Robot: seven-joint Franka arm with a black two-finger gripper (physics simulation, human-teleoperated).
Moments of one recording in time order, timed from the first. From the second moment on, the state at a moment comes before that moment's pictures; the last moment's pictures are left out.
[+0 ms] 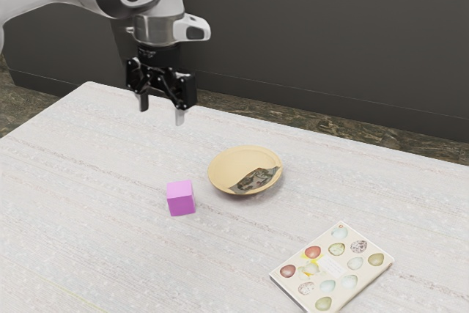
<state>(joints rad) -0.15 0.03 -0.06 -1.58 0.05 1.44 -0.14</state>
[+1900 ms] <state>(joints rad) -0.08 0.26 0.07 -1.89 0.03 2.08 -0.73</state>
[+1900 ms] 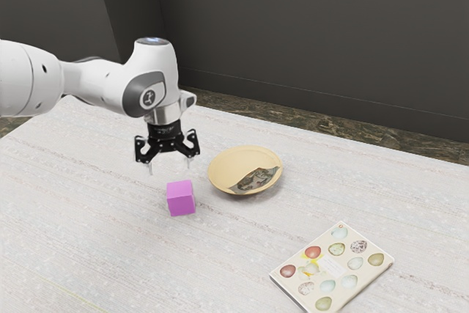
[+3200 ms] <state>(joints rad) -0.07 0.32 0.07 -1.88 0.02 2.08 -0.80</state>
